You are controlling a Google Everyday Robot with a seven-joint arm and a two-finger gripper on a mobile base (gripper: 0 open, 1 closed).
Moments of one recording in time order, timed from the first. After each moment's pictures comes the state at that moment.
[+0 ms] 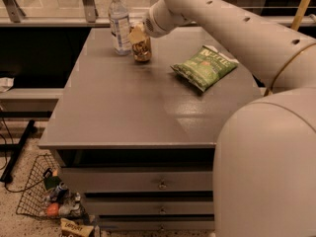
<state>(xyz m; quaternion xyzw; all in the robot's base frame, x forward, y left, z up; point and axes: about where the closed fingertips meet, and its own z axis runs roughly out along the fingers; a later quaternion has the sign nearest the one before) 0.800 0.042 0.908 -0.34 0.83 0.13 0.42</state>
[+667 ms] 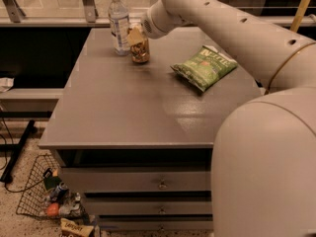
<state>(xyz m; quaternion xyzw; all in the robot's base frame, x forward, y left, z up) 0.800 0.046 0.903 -0.34 0.83 0.13 0.41</state>
